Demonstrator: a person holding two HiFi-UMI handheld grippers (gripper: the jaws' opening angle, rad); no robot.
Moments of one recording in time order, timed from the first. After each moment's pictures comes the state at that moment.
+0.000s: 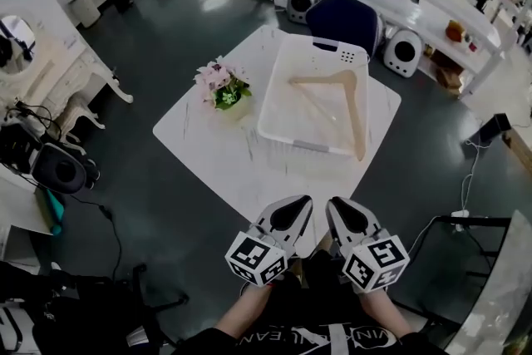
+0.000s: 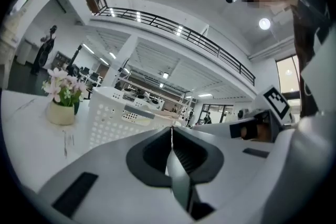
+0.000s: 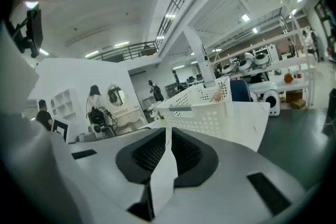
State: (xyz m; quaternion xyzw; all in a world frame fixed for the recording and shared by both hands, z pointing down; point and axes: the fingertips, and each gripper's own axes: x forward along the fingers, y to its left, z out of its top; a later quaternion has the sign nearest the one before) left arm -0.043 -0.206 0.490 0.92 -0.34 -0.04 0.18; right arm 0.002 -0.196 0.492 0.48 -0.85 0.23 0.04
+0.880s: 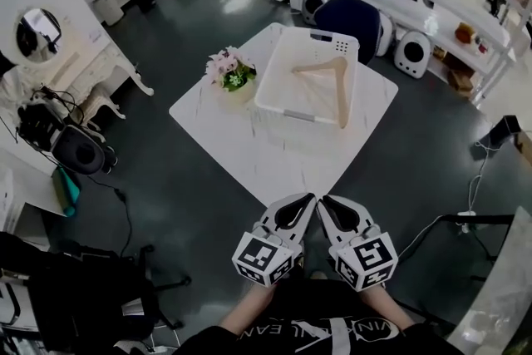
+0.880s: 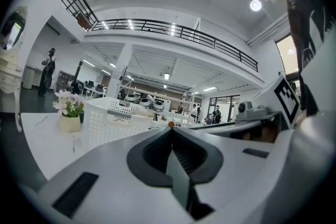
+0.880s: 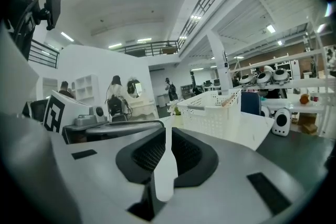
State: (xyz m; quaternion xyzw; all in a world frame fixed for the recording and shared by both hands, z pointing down) left arm 0.003 -0.108 0.463 0.91 -0.39 0.00 0.12; right arm 0.018 -0.099 0.472 0.41 -0.90 0.14 0.08
